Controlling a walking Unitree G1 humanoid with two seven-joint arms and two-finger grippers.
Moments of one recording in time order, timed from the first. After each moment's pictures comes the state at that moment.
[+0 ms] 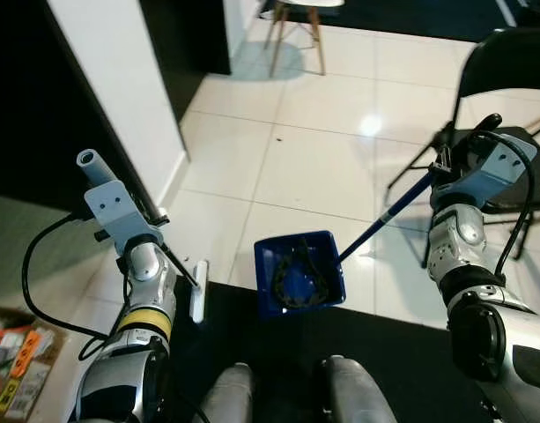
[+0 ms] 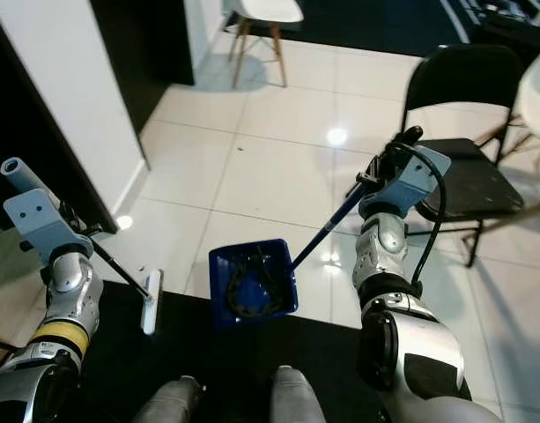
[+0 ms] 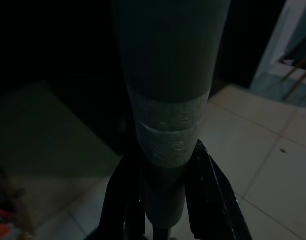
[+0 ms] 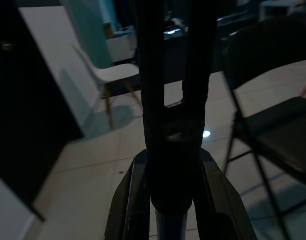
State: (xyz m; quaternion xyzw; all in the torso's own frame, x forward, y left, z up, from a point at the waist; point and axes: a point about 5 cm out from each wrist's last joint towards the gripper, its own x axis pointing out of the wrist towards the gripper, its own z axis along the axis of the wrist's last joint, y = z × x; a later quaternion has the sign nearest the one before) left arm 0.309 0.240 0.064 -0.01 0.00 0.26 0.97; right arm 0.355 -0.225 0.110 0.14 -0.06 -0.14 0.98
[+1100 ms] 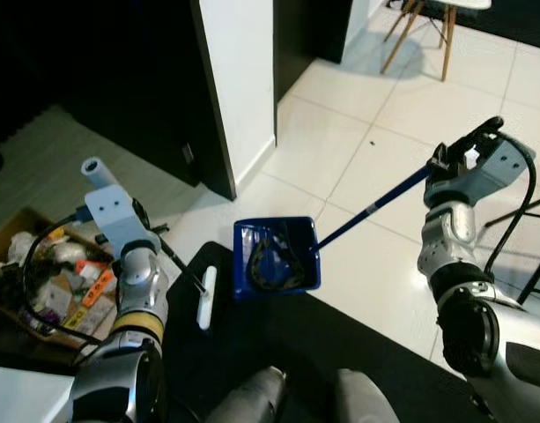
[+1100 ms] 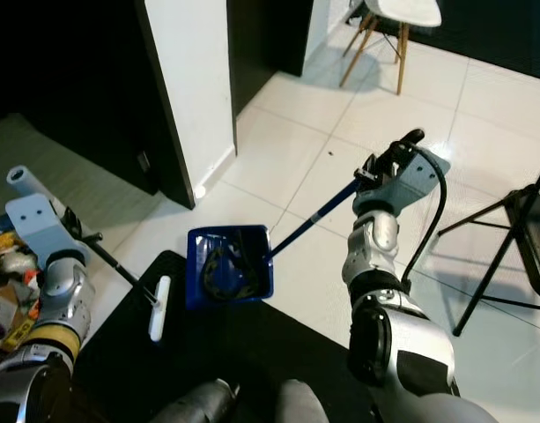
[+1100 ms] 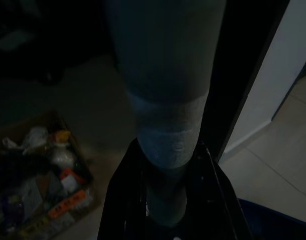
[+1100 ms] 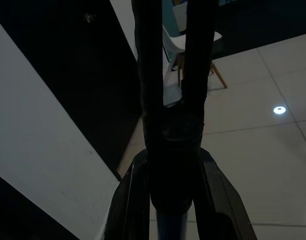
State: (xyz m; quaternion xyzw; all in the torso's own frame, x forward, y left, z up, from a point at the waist) left arm 0.306 0.249 0.055 -0.02 0.04 0.21 0.98; right arm 0.356 -0.222 0.109 0.20 -0.07 -0.15 0.97
